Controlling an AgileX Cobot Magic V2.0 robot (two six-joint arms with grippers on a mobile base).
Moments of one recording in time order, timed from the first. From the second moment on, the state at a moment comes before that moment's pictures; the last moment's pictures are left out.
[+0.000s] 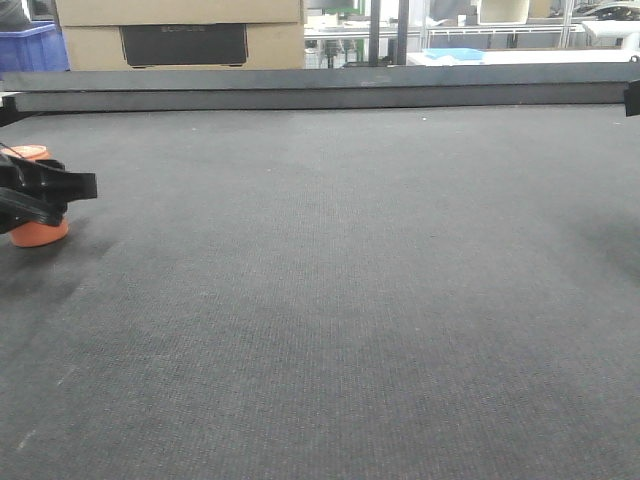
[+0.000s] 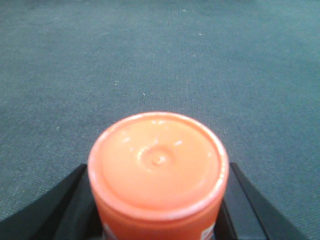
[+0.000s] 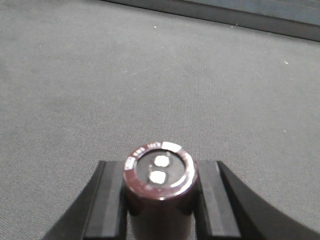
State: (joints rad) left arm -0.19 1.80 -0.59 -0.24 -0.86 0.05; right arm 0.08 1.30 -0.47 -0.03 -0.45 -0.08
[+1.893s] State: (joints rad) left arm -0.19 0.73 -1.00 0.11 0.78 -0.11; right arm 0.18 0.70 -1.01 0.17 0.77 -0.08
